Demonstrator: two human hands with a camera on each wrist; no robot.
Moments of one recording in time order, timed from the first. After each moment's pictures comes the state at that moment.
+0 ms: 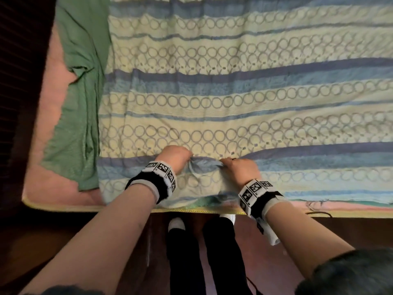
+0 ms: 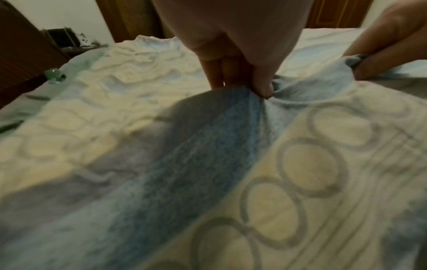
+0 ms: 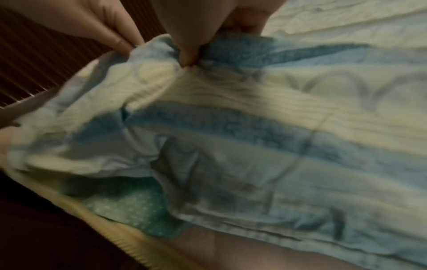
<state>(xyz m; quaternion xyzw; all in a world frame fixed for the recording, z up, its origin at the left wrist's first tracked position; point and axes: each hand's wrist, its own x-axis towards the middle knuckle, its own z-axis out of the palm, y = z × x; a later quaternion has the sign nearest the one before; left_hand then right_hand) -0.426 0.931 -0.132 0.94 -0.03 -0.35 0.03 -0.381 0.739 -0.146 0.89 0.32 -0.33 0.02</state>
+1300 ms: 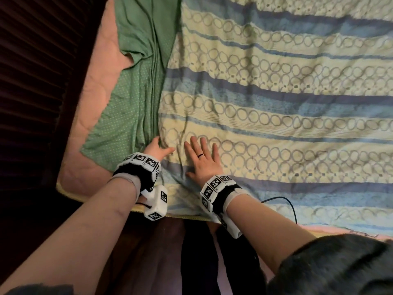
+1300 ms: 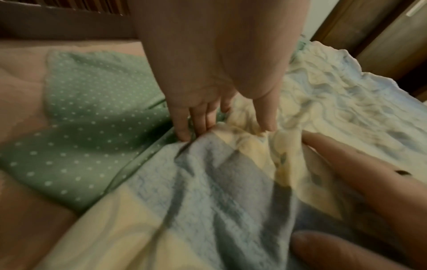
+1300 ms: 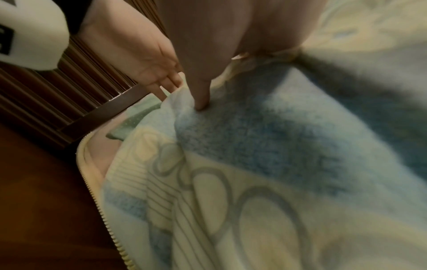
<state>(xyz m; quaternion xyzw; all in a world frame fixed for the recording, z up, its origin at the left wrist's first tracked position) -0.502 1.141 -0.193 0.73 0.48 -0.23 0.42 -0.456 0.983 -0.171 0.85 0.40 -0.36 0.02</state>
